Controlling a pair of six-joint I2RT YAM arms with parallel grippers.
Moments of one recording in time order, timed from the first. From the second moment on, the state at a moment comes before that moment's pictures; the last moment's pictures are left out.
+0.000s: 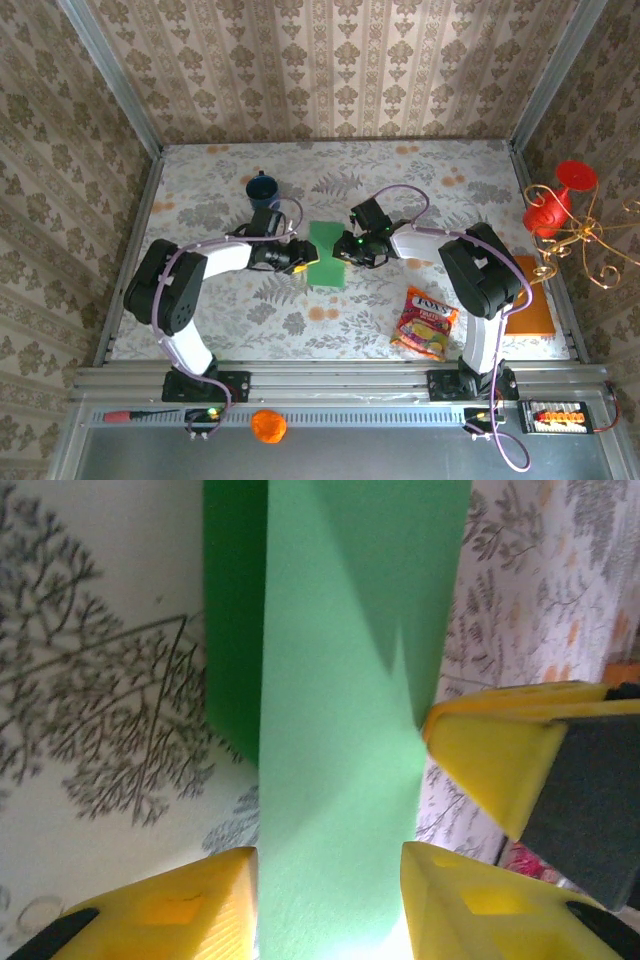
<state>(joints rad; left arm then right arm) -0.48 1.73 0.86 -0.10 0.63 -0.74 0.53 1.89 1.09 -0.19 -0.36 0.82</state>
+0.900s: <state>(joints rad) -0.41 1.86 0.96 -0.08 0.78 -0.65 0.52 1.90 1.08 -0.18 -0.38 0.81</state>
